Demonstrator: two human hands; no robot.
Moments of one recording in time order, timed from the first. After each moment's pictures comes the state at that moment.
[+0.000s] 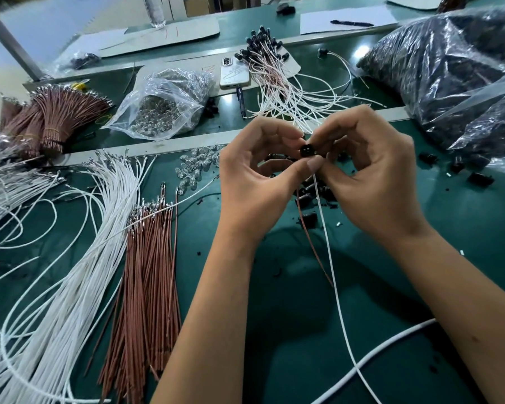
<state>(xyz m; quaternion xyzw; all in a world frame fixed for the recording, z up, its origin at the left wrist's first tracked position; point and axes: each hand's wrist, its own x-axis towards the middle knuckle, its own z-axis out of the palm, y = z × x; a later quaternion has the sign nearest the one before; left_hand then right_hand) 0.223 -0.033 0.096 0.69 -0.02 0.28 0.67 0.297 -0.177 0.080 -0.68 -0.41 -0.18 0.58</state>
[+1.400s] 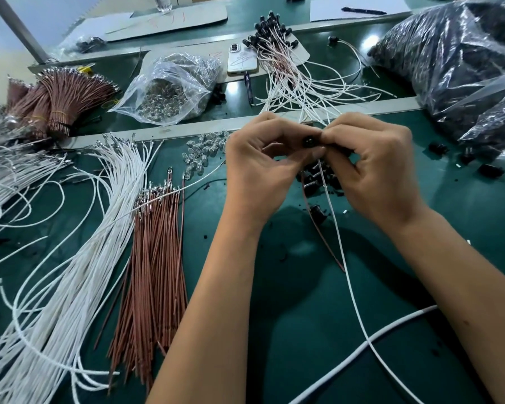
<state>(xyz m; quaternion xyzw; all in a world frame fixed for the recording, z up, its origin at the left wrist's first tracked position) 0.231 -0.024 0.086 0.73 -0.04 0.31 0.61 0.295 -0.176 0.082 -0.75 -0.44 -0.26 0.41</state>
